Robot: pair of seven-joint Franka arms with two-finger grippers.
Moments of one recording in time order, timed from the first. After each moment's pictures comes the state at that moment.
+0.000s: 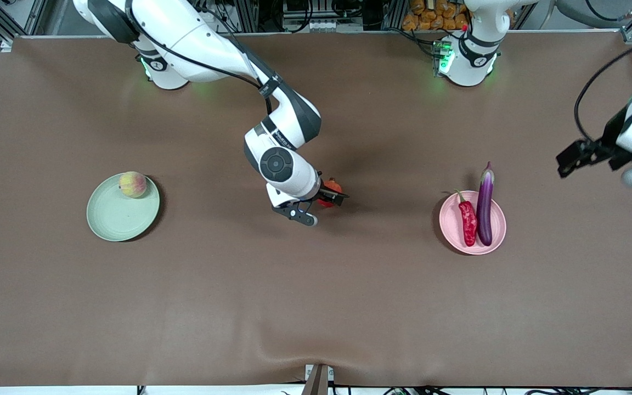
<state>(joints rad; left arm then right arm) 0.22 0.02 -0.32 -1.56 0.09 1.64 -0.23 0.63 0.78 0.13 -1.44 0.25 2.25 1.01</state>
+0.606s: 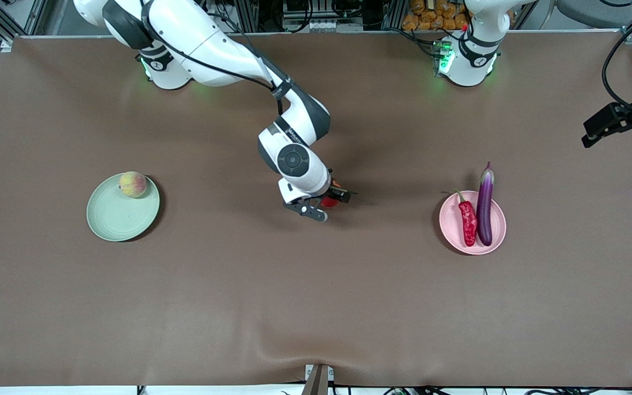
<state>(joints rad) 0.31 -0.09 -0.32 -1.63 0.01 1.59 -0.08 0.68 0.84 0.13 -1.42 0.20 2.30 1.05</state>
